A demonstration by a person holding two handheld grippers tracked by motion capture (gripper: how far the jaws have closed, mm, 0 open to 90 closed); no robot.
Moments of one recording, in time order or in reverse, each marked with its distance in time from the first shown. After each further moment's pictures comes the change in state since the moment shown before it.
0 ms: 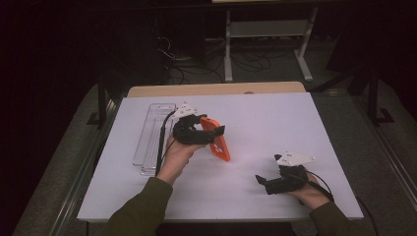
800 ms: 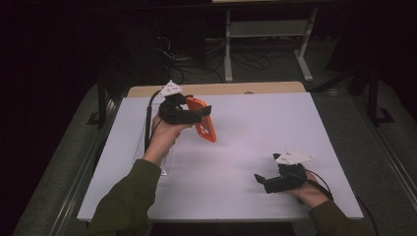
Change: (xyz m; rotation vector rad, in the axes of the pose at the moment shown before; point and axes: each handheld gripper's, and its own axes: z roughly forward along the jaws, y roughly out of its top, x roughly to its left) left arm 0.037 0.052 -0.021 -0.008 0.095 0.059; right arm -0.001 0.003 0.002 -0.009 0.014 0.002
